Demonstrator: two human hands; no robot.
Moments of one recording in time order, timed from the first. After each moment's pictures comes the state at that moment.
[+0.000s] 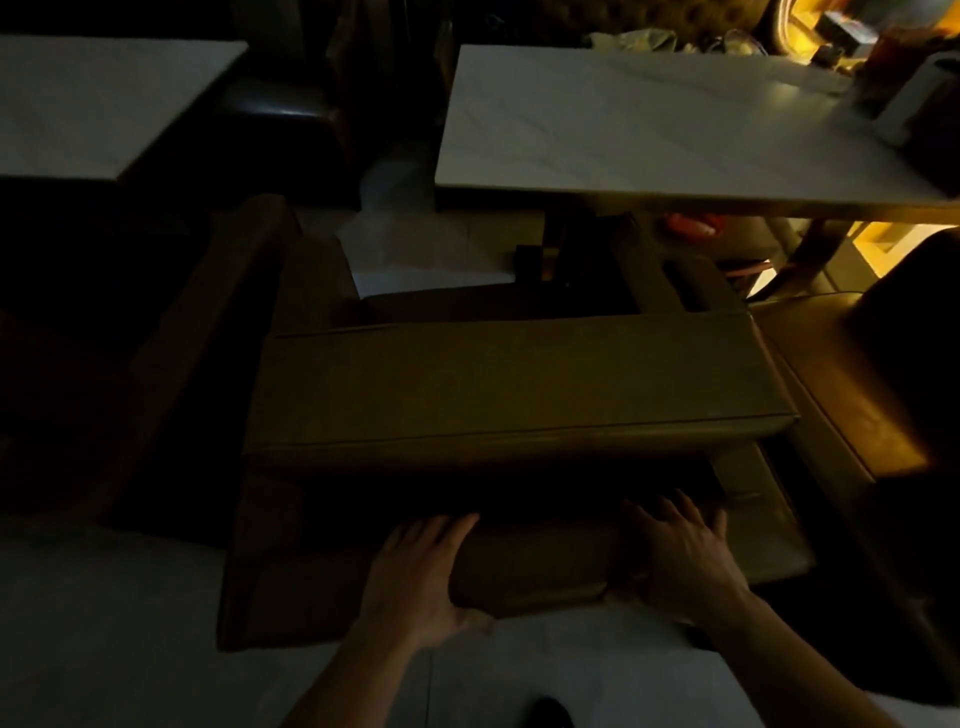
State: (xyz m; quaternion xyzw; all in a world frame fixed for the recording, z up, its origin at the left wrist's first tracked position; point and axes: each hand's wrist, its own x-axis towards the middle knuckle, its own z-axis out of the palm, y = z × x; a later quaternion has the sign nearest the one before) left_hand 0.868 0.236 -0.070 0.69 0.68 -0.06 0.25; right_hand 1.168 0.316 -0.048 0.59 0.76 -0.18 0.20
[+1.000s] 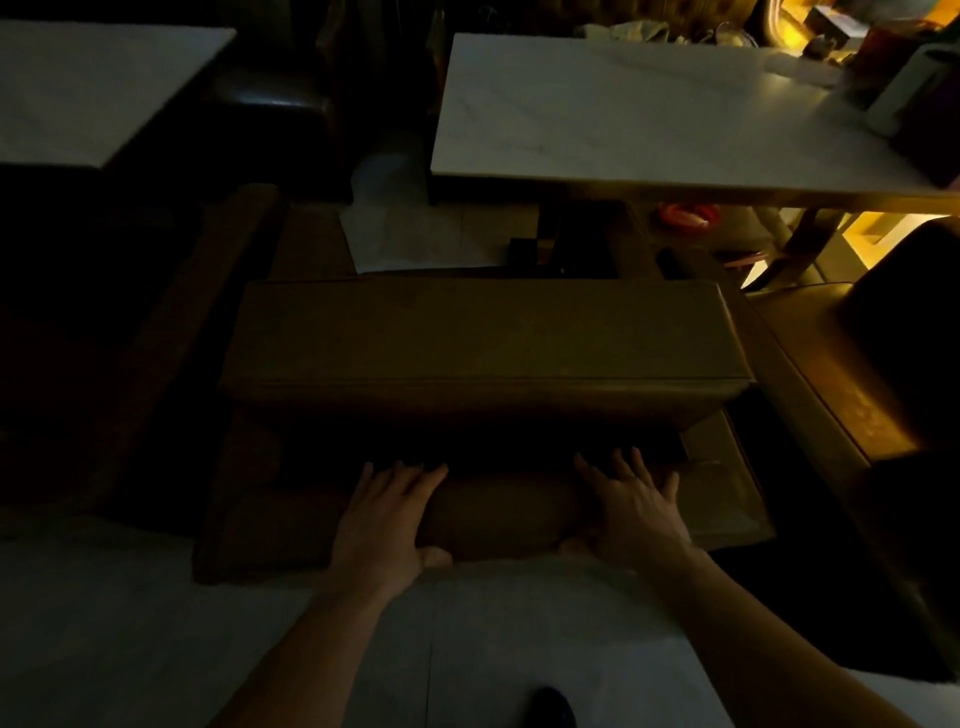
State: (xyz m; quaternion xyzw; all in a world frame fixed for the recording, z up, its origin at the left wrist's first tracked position) left_hand 0.827 0.249 -0.070 0.70 0.69 0.01 0.18; right_hand 1.112 0.321 -0.052 0.60 0.76 -0.20 0.15
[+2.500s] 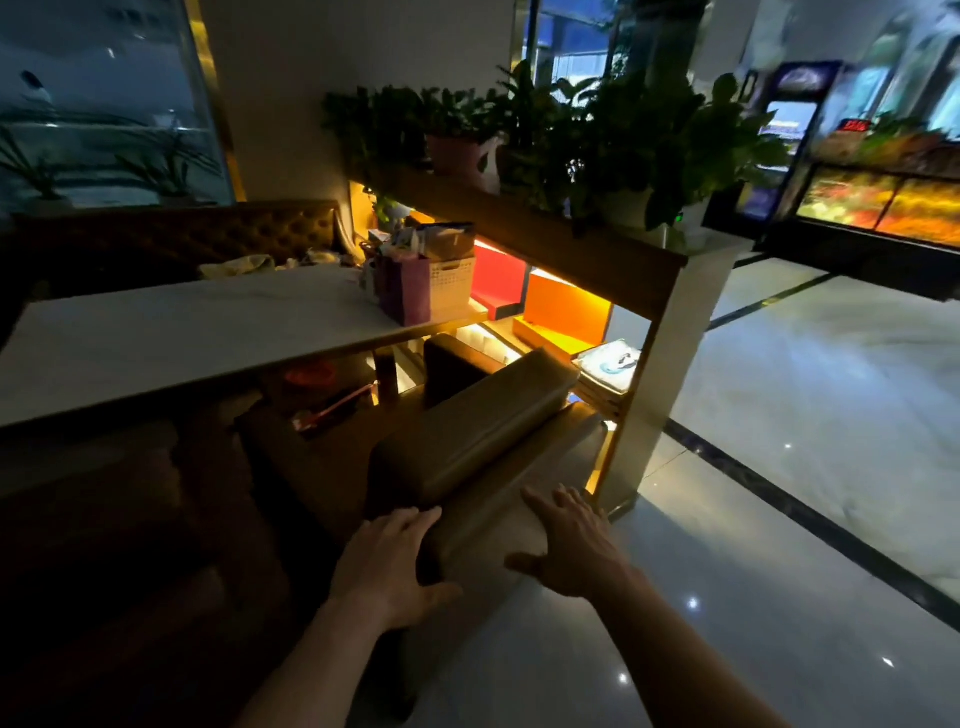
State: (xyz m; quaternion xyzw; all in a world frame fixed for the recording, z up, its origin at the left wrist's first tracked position) left_hand 1.441 0.115 0.182 0.86 0.47 0.01 0.18; right_hand 1.674 0.039 0.188 0.78 0.61 -0.11 -0.04
